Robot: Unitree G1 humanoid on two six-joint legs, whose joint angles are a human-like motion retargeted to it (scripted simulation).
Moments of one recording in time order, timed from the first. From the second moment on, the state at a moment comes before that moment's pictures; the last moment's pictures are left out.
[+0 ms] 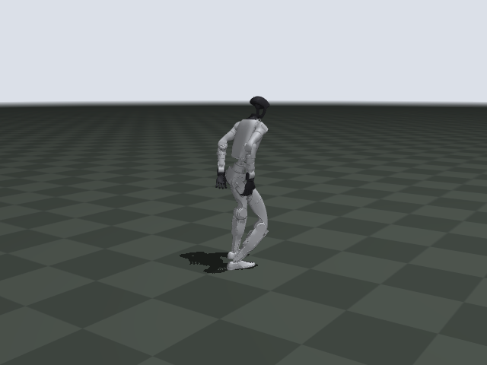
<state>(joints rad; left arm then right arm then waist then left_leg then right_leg) 0.46 0.28 -0.62 0.75 -0.04 -0.01 -0.45 0.46 -0.36 0.49 0.61 0.37 -0.06 0.18 0.01 -0.35 0.16 -0.56 -0.15 0.33 0.52 -0.35 0.05 -0.70 -0.40 0.02 1.11 -0.78 0.10</state>
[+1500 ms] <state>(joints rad) 0.57 0.41 -0.53 0.56 0.06 -0.01 -0.72 0.40 -0.36 0.45 0.59 0.20 -0.06 0.35 0.16 -0.23 0.14 -0.60 0.12 0.29 0.84 -0.78 0.09 -0.57 -0.24 -0.14 0.93 -0.73 0.09</state>
